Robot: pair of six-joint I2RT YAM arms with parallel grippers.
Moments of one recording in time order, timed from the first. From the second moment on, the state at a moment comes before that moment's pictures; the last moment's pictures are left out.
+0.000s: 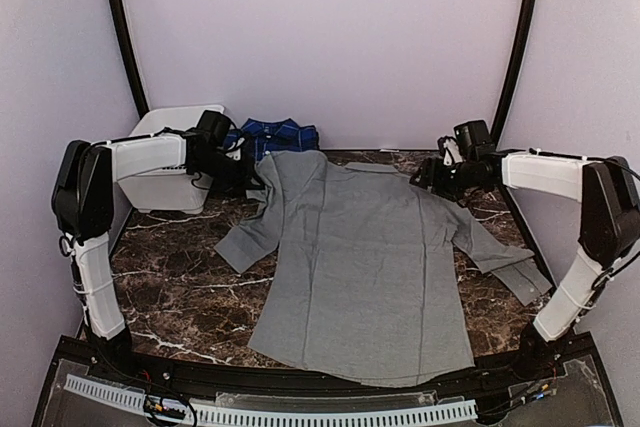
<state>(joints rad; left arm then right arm) -0.35 1.97 1.55 -0.51 0.45 -0.45 0.29 1.64 1.15 -0.27 -0.25 0.48</state>
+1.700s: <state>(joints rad) -0.95 1.83 1.11 -0.44 0.17 -0.56 0.08 1.79 1.15 -0.32 -0.14 0.40</state>
